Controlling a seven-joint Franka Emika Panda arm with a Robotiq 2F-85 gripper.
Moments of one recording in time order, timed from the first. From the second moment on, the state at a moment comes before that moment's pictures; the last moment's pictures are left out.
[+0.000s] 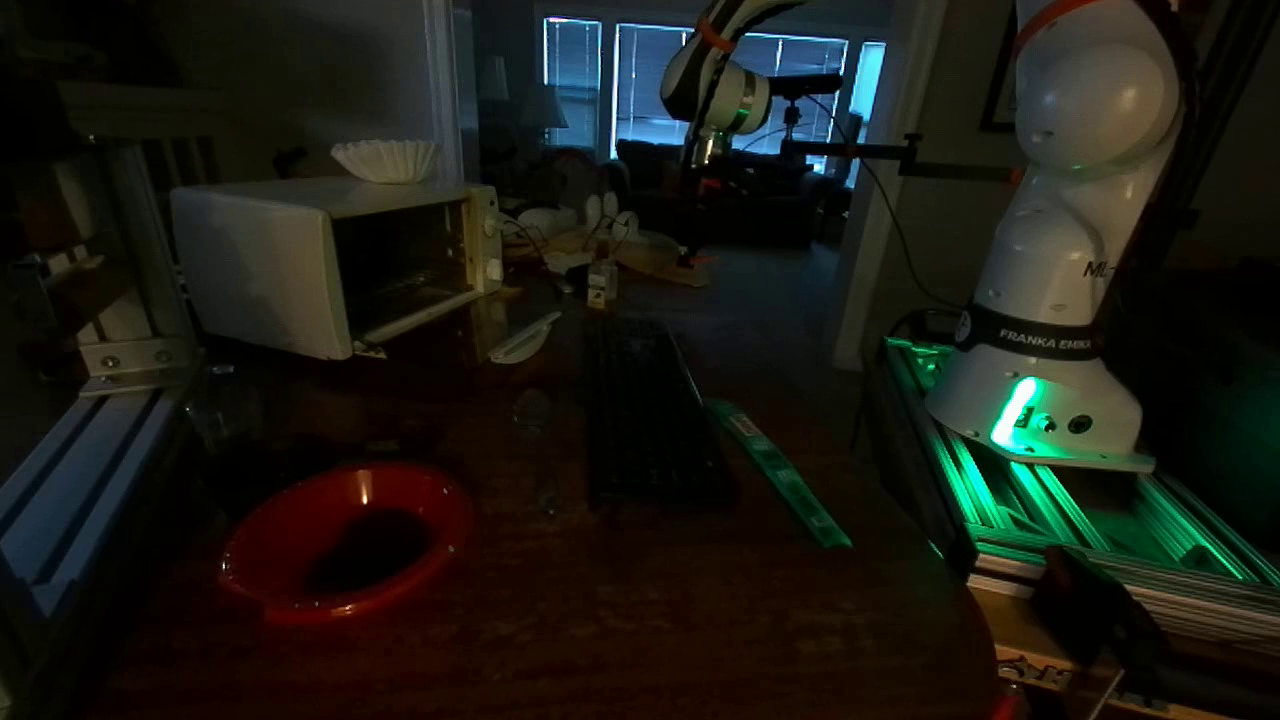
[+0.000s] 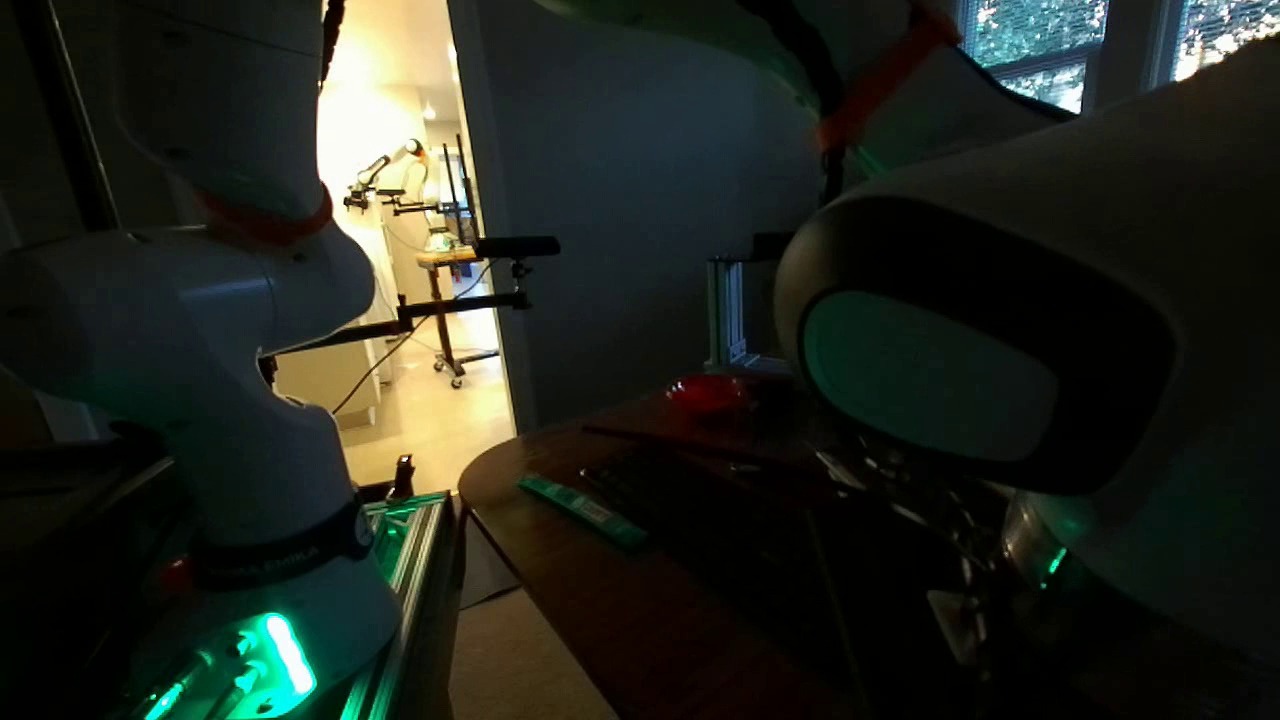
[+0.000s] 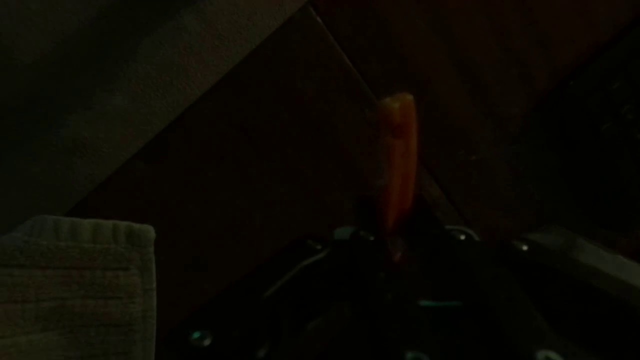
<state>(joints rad) -0.54 0.39 -0.18 -2.08 0.39 2.30 -0.73</state>
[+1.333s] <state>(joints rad) -0.54 0.40 -0.14 -2.11 0.48 2.45 -0.76</state>
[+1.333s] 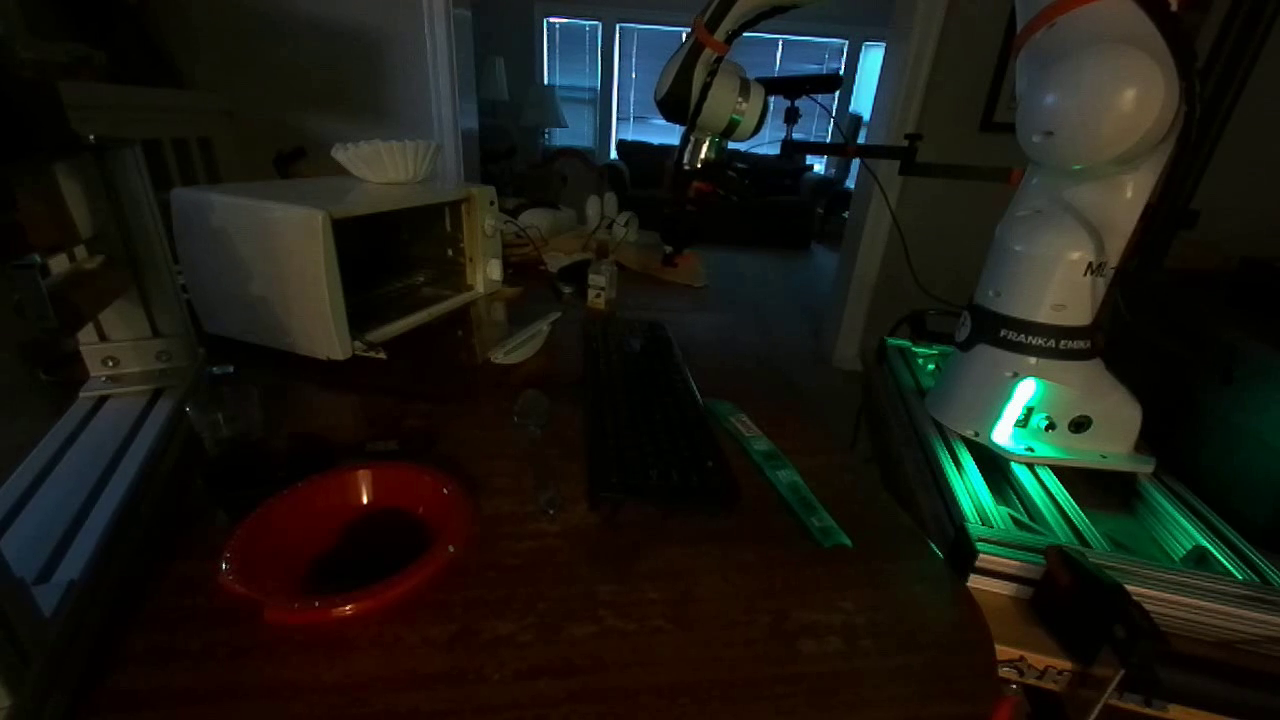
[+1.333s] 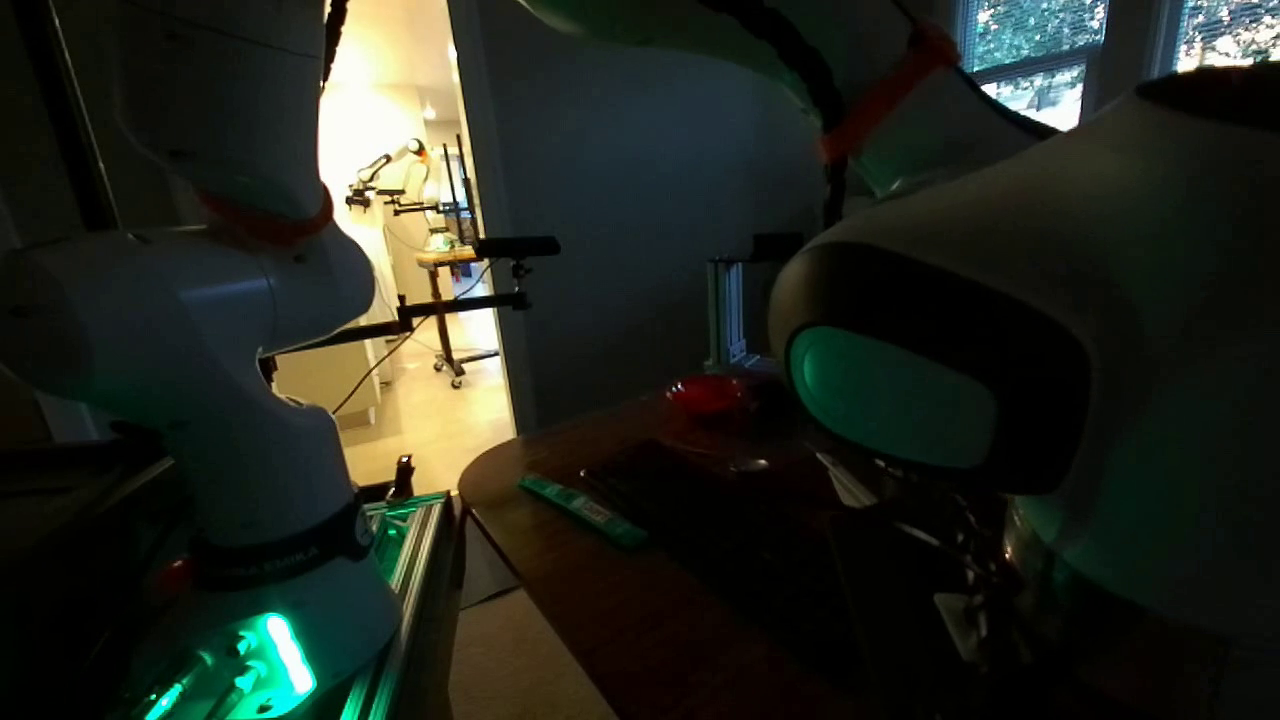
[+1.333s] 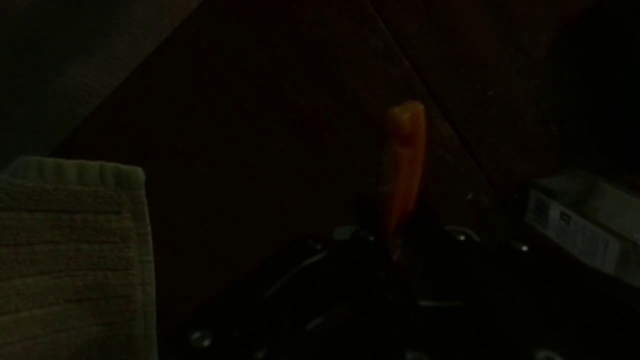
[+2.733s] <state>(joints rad) -0.54 0.52 -0.15 -2.04 0.48 2.36 -0.67</state>
